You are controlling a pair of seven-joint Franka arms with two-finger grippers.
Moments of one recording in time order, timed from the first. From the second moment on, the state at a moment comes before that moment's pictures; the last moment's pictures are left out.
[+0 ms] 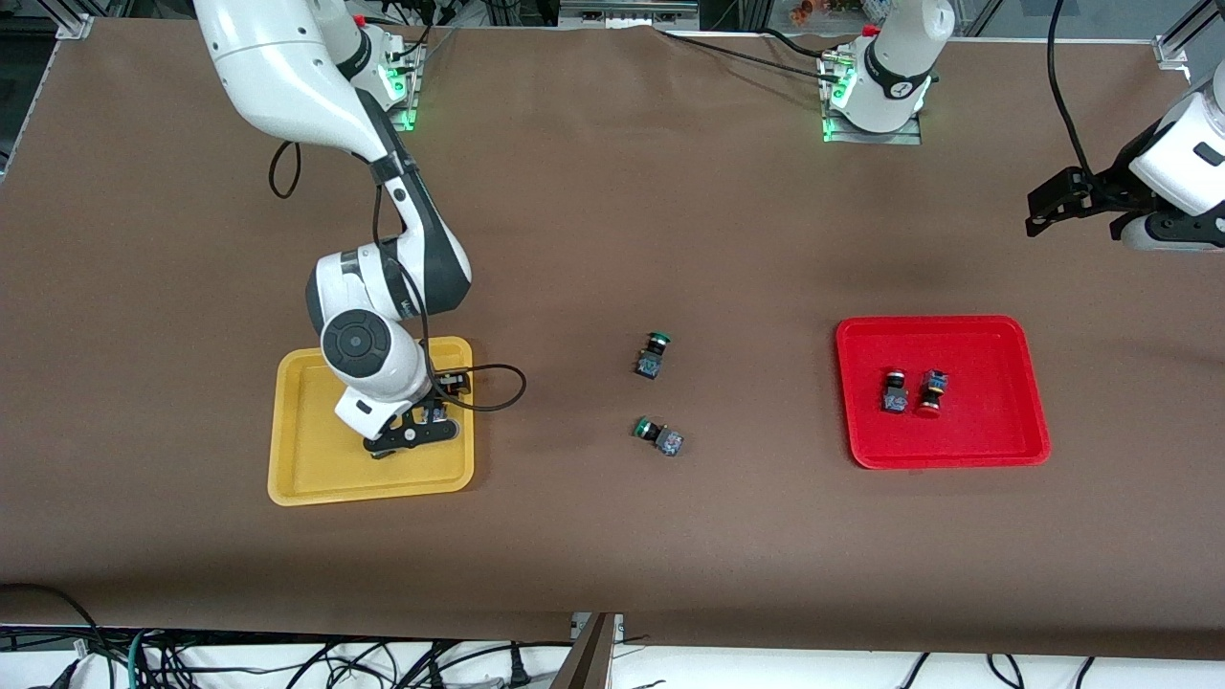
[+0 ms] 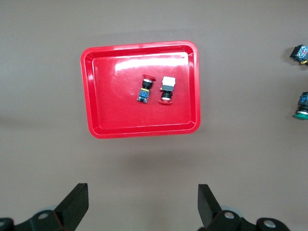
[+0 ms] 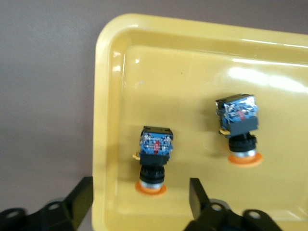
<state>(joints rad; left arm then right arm) 0.05 -0.06 -0.06 -1.71 0.01 1.59 0.01 0.50 0.68 -0.17 -1.47 0.05 2.07 0.16</state>
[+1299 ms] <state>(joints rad) 0.05 -0.06 -0.06 -1.71 0.01 1.57 0.01 0.26 0.00 -0.09 -1.64 0.06 1.57 0.04</state>
